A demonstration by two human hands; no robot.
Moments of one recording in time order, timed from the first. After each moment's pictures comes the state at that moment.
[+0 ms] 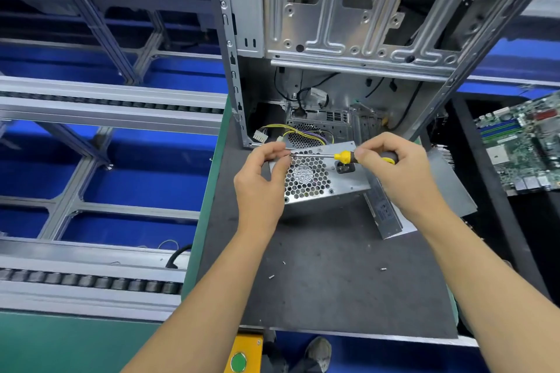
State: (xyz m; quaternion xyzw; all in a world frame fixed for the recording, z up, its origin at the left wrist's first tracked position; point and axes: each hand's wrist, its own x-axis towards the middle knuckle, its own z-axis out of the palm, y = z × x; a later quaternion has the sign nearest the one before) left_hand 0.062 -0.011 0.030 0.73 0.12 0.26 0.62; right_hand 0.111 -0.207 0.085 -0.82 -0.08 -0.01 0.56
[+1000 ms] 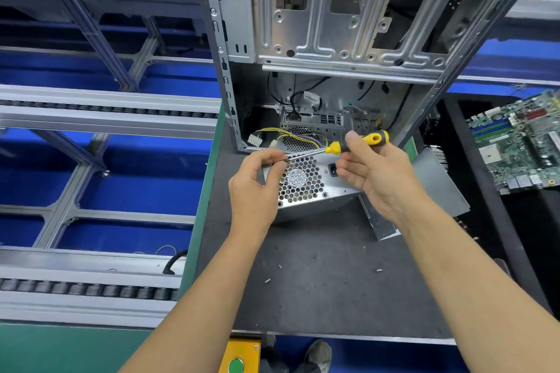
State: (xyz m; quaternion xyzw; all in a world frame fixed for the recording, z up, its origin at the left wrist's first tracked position) left_hand 0.061 -0.008 0.031 0.76 0.09 0.24 0.59; right_hand 0.116 -0.188 0.090 -0.61 0.11 0.13 0.77
